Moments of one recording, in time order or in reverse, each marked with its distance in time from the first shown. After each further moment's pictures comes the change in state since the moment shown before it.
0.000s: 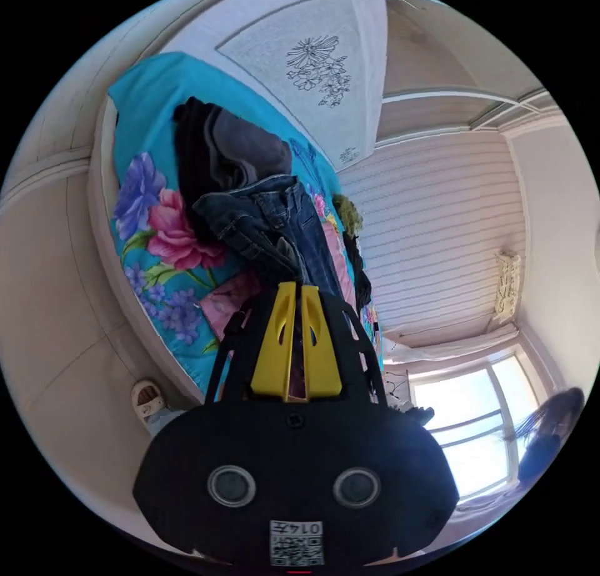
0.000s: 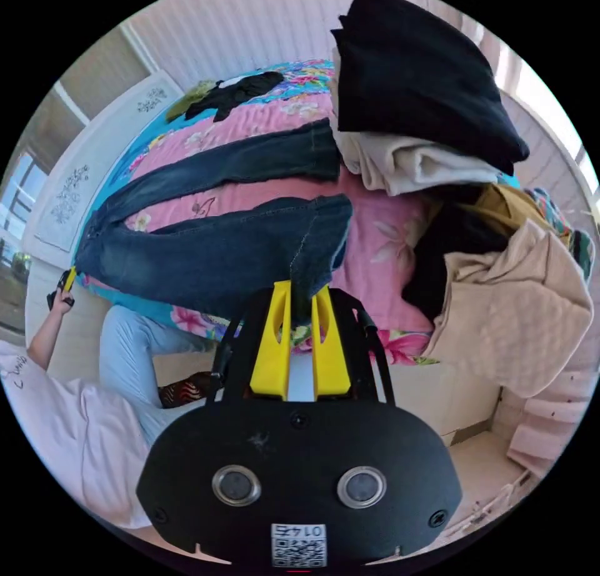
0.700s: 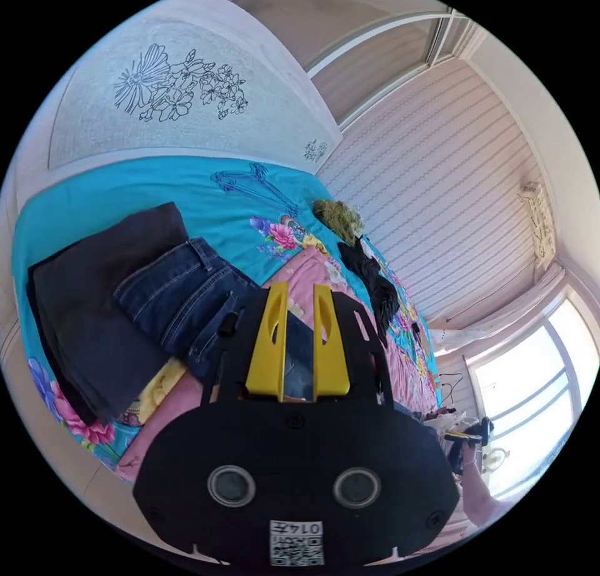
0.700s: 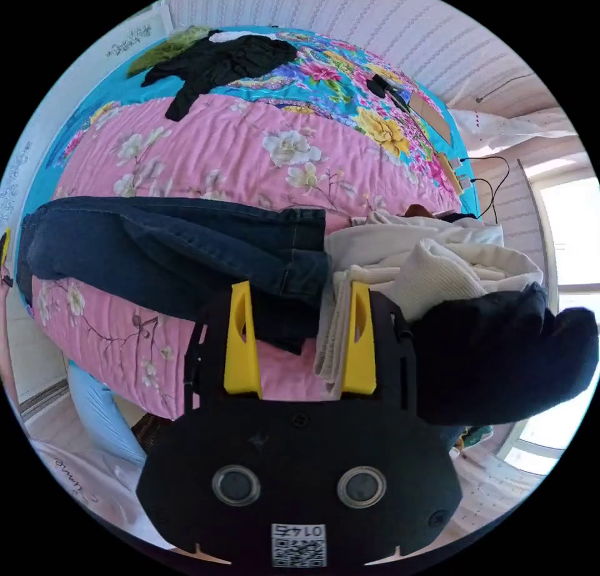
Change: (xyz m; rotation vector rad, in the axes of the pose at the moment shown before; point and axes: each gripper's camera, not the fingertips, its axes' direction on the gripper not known) left arm 0.152 -0.125 0.108 0.014 -0.154 0.283; right arm -0.028 -0.313 0.062 -0.167 0.258 -0.150
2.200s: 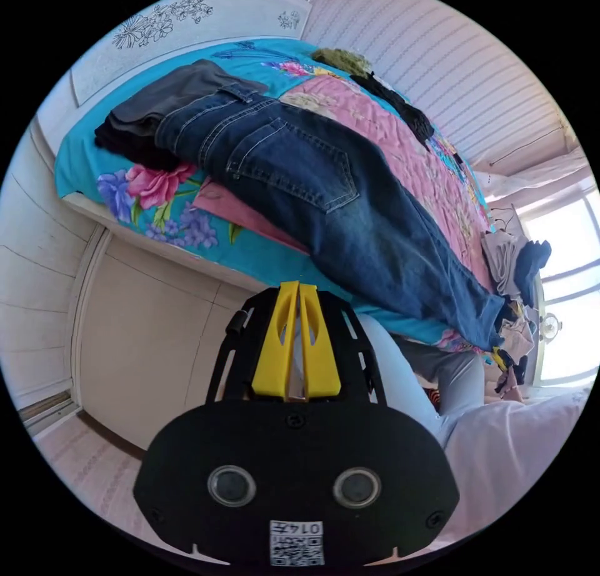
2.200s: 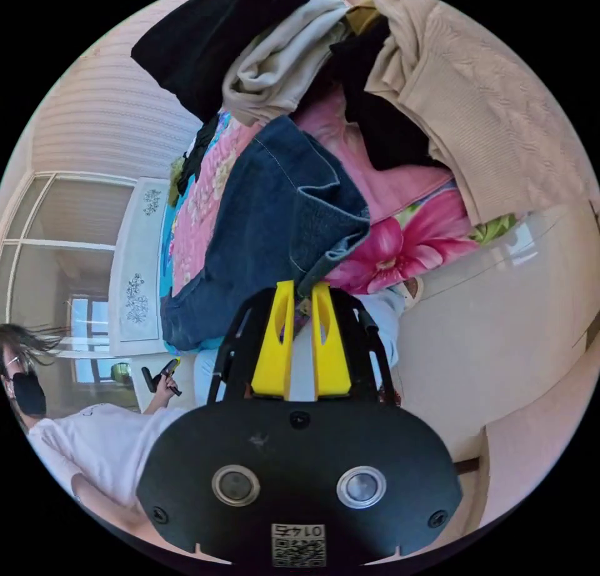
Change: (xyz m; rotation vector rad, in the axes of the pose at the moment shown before) left arm 0.095 0.364 -0.014 -0.573 -0.279 0.282; right arm 0.064 0.441 0.133 0.117 -0.777 0.654
